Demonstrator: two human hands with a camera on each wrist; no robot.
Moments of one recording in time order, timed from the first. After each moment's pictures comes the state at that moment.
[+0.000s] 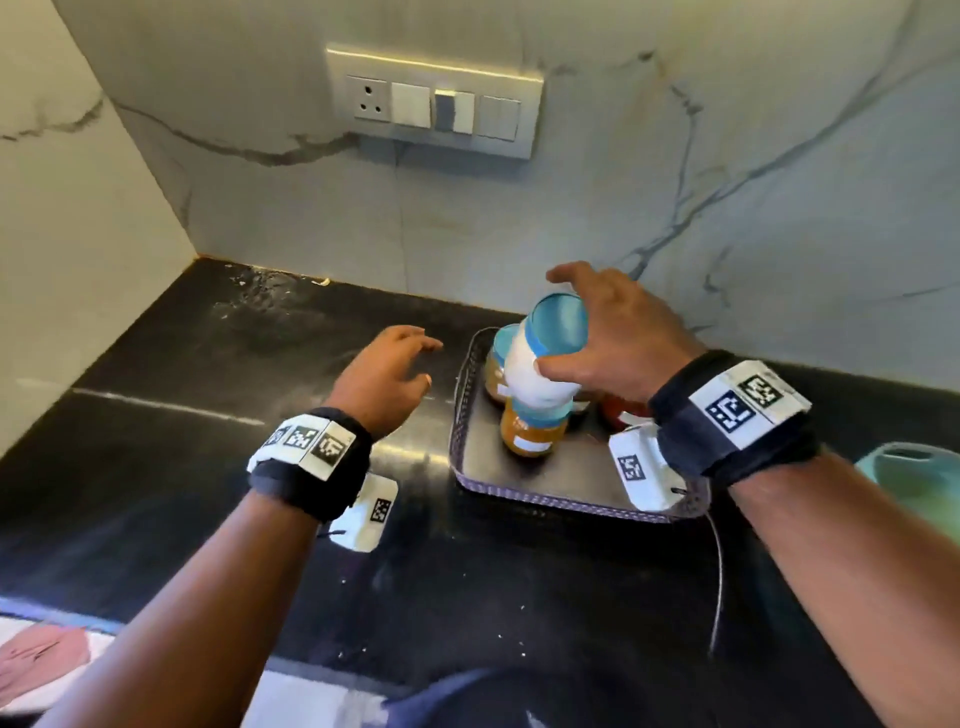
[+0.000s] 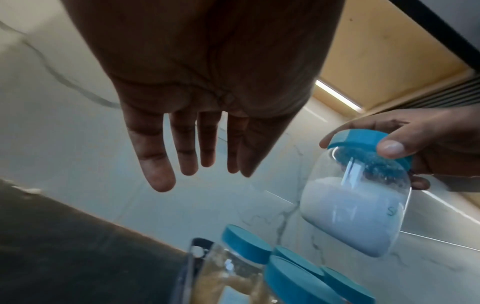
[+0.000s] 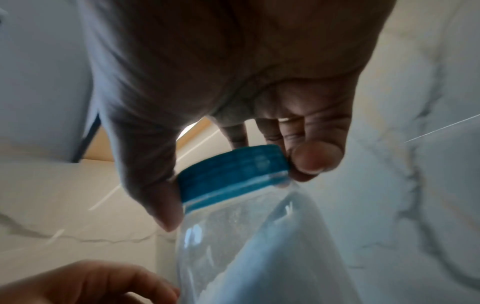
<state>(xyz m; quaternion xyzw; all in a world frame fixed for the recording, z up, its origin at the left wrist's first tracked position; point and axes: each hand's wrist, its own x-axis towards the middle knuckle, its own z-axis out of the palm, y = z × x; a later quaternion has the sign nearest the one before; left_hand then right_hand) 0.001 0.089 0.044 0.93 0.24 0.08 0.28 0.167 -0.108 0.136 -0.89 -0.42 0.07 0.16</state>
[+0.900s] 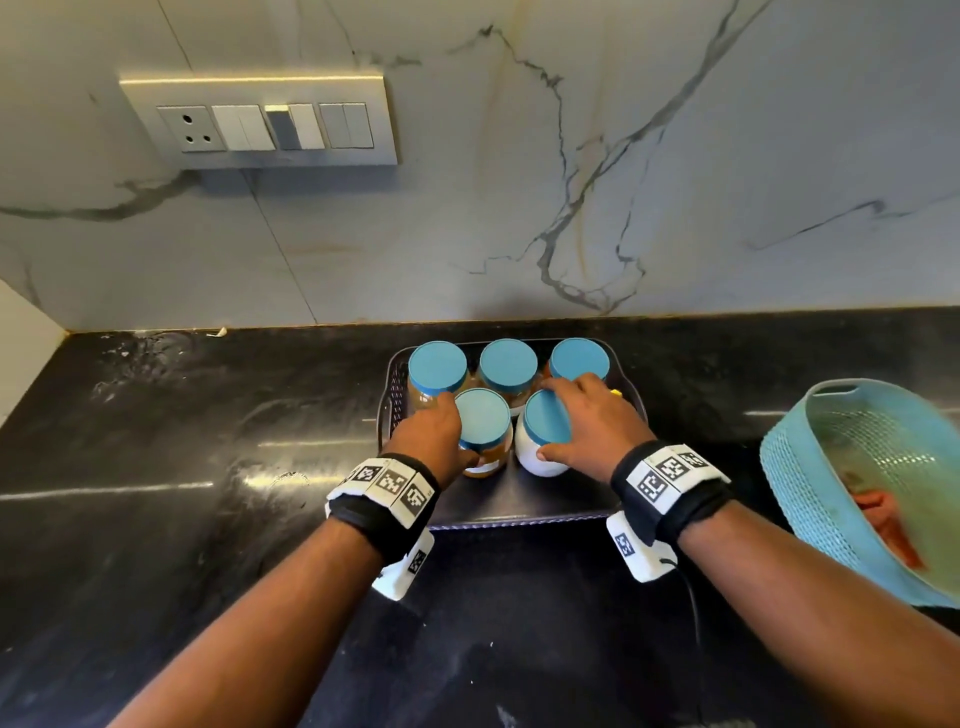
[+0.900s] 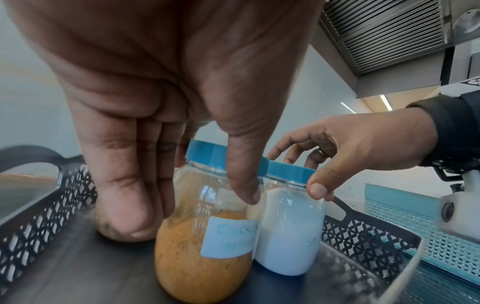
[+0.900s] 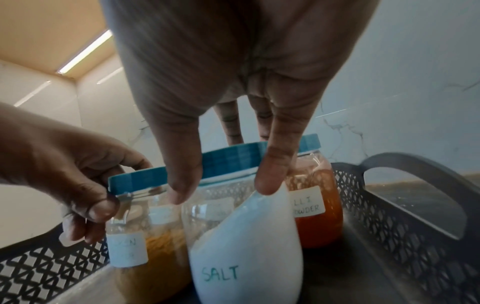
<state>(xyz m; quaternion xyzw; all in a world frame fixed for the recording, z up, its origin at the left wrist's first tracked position) 0.111 0.010 -0.013 0.95 0.20 -0.12 0.19 0.220 -0.182 0.008 -0.93 -0.32 0.15 0.10</state>
